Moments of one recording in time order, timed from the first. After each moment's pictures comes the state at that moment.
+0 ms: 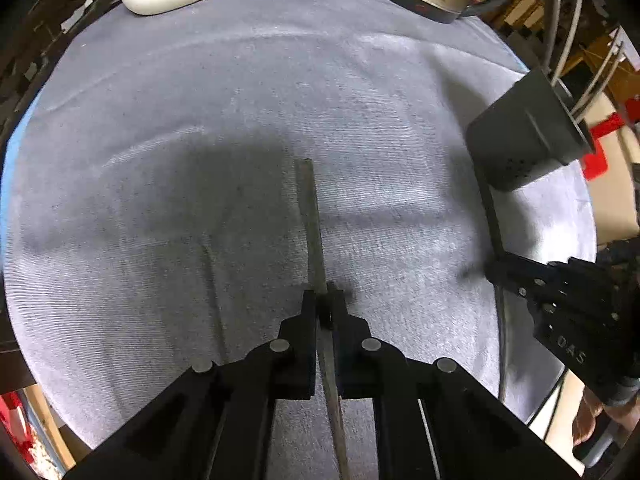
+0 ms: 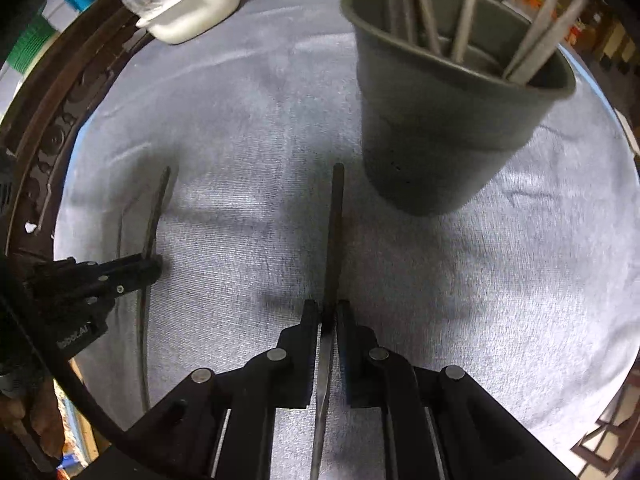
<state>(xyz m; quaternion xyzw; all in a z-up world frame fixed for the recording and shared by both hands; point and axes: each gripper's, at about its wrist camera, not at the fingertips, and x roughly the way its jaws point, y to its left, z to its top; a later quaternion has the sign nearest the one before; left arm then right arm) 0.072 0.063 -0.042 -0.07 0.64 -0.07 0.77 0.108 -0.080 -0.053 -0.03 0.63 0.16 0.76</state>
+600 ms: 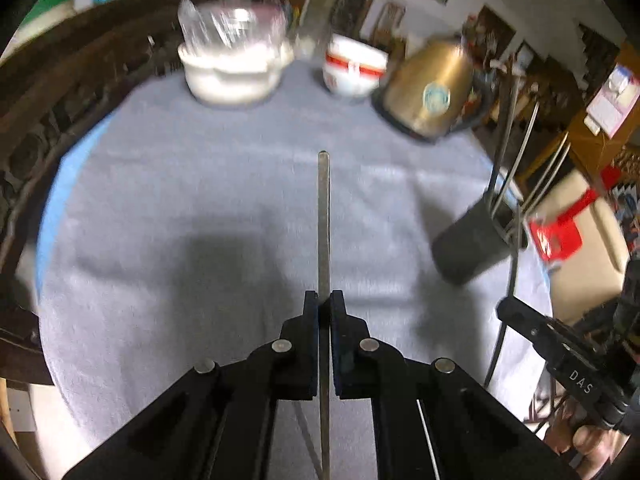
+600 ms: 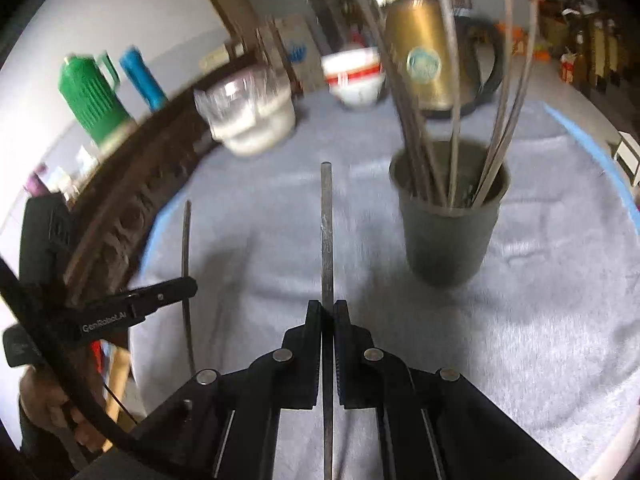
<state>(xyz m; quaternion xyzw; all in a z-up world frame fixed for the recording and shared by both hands) 0.023 0.114 0.044 -0.14 0.46 -0.04 0.87 0.052 -0.095 0.015 0.09 0.44 0.21 0.87</state>
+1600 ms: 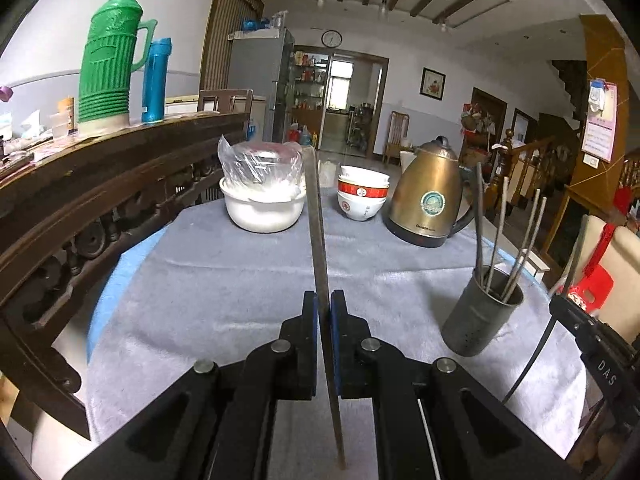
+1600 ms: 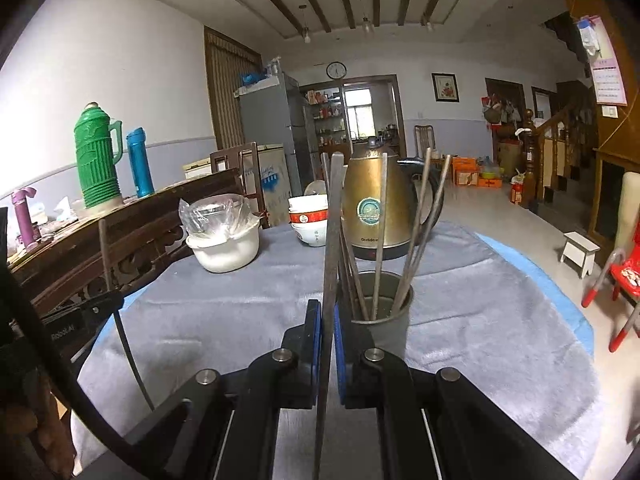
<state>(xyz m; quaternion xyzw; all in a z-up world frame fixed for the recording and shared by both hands) -0.029 0.097 0.063 -0.08 0.25 0.03 0.96 -0.010 -0.132 0.046 0.05 0.20 0.13 0.97</state>
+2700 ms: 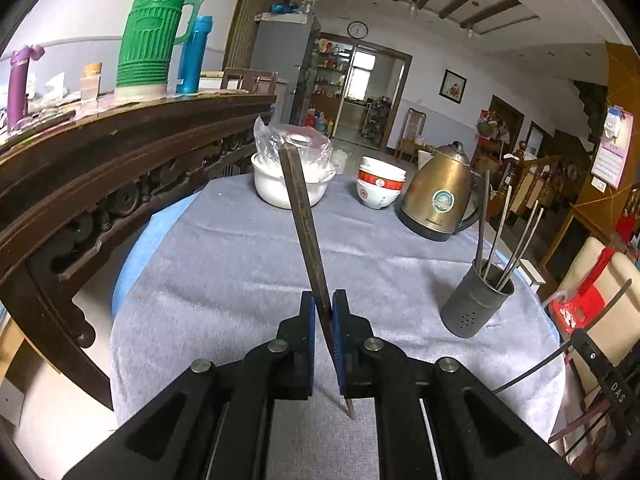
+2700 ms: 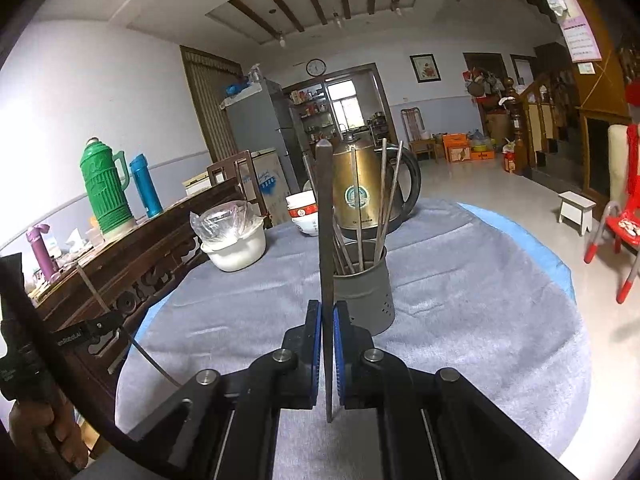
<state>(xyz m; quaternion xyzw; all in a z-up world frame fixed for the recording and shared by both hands) -0.063 0.122 0.063 -0.14 0.28 0.05 0.95 -0.072 -0.170 0.050 0.12 0.22 0.12 0.96</state>
